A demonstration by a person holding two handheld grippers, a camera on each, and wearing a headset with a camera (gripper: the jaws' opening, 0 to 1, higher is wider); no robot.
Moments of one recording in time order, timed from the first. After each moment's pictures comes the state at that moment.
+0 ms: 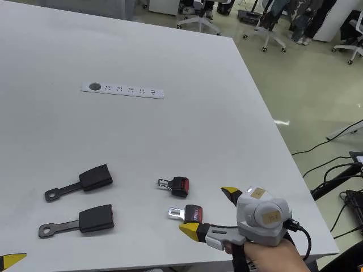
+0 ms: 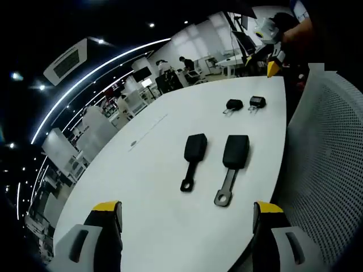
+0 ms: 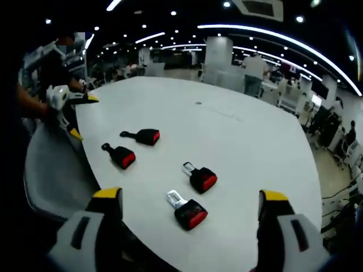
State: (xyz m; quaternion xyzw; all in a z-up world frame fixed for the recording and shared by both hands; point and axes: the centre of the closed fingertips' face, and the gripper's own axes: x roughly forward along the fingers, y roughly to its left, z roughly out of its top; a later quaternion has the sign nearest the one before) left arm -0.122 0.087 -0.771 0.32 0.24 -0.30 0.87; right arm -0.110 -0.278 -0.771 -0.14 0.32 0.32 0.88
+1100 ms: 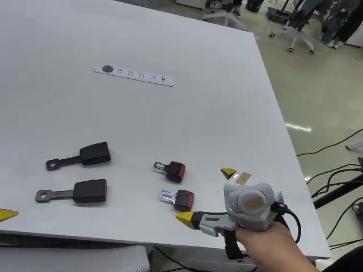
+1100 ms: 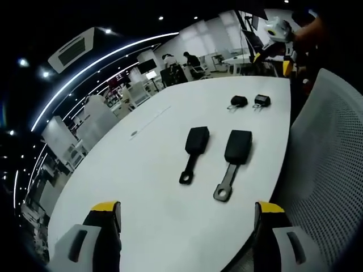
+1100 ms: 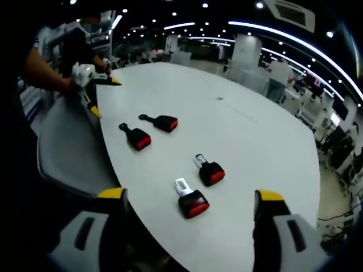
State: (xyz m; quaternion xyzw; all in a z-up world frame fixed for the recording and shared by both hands) left arm -0.124 0.086 -0.774 0.30 0.25 -0.30 0.87; right arm -0.114 -0.285 -0.753 -0.19 0.31 0.37 0.86
